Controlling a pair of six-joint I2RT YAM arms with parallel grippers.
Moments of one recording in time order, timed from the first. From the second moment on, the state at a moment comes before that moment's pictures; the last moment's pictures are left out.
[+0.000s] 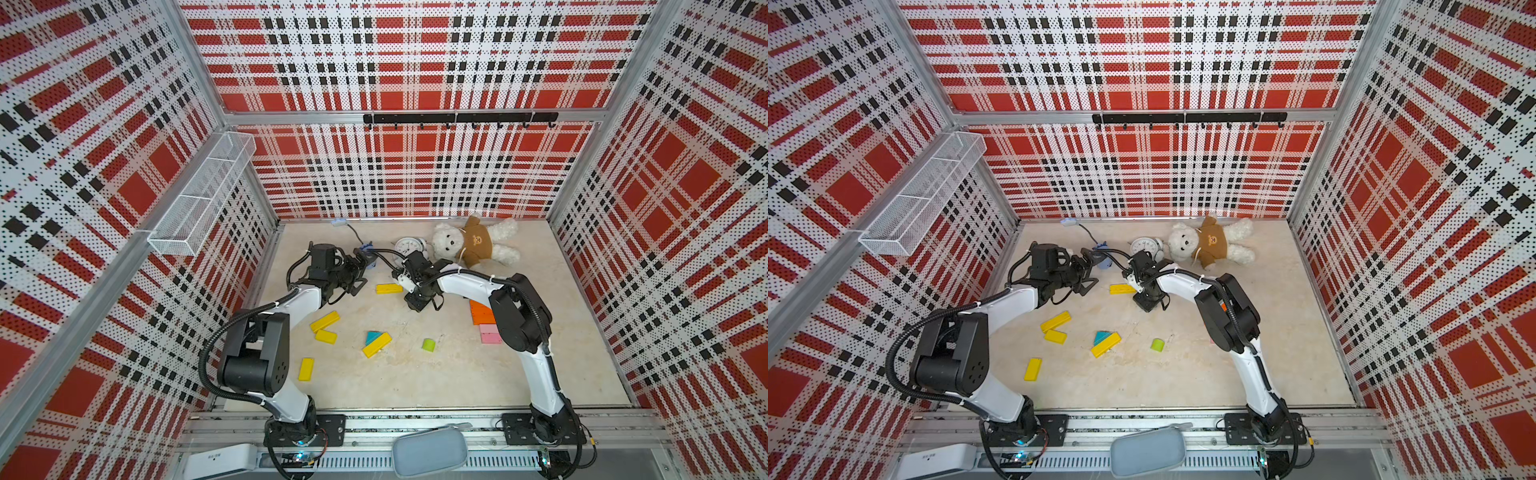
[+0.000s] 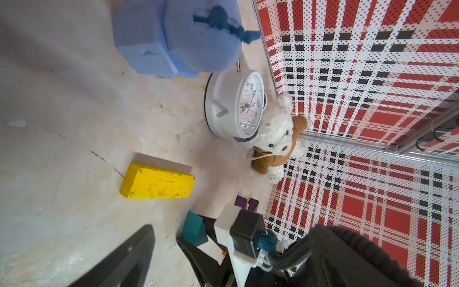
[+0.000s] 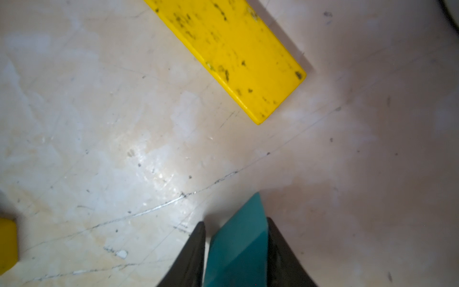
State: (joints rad) left arm -0.12 1.62 0.91 0.12 0.58 -1.14; right arm 0.71 2.18 1.64 -0.70 -0.05 -0.16
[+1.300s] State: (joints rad) left arm -0.23 1.48 0.89 0.18 0.57 -1.13; right arm 0.76 1.54 1.22 -0.72 0.23 0.15
